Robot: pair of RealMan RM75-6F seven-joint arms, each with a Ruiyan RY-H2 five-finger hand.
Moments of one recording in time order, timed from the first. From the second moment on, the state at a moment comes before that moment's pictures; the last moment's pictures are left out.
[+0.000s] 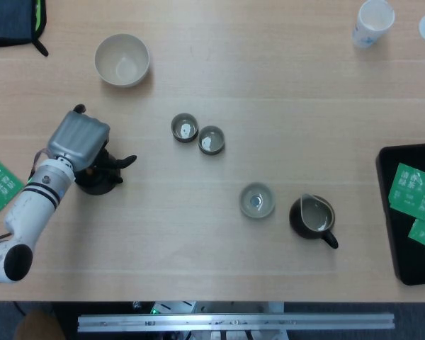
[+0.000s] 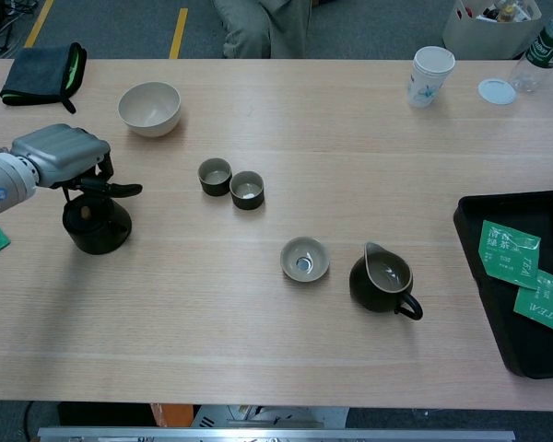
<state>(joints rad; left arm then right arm) -0.76 -1.35 0.04 -1.57 0.88 0.87 0.61 0.14 -1.10 0.06 -1.58 -1.53 1.45 0.02</state>
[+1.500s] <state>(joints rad) -0.67 -1.35 -0.10 -1.53 0.88 0.98 0.37 0.14 -1.09 0.06 -1.61 -1.53 1.45 -0.01</state>
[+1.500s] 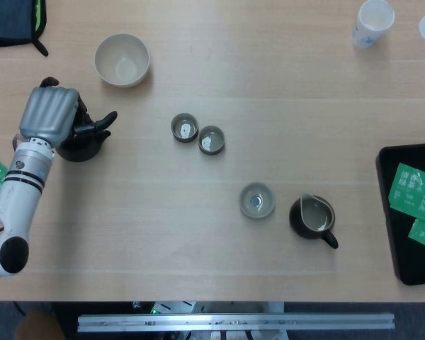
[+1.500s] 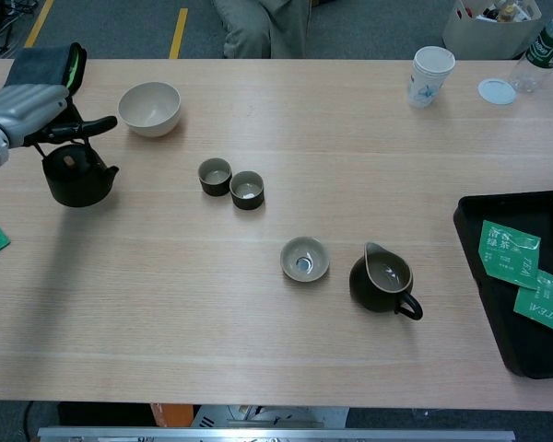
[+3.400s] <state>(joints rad) -0.62 -1.39 -0.17 -1.59 0.98 1.13 0.43 0.12 -1.09 0.06 -1.62 -1.55 1.47 -0.01</state>
